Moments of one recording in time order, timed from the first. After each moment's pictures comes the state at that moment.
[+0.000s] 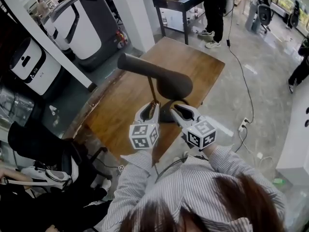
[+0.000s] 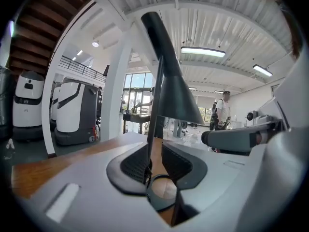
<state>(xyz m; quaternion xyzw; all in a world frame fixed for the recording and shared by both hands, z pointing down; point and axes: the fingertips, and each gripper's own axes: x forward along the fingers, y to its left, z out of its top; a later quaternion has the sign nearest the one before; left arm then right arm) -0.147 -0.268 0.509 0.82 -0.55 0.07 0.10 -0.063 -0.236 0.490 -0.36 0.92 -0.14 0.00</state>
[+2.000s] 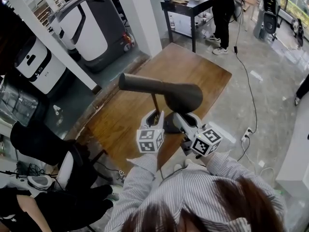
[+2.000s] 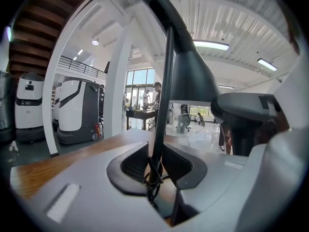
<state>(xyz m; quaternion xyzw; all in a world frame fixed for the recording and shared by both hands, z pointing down) -0.144 -0.313 0.533 0.81 -0.57 0.10 0.11 -0.055 -0.277 0.461 -0.32 0.91 -0.21 0.15</state>
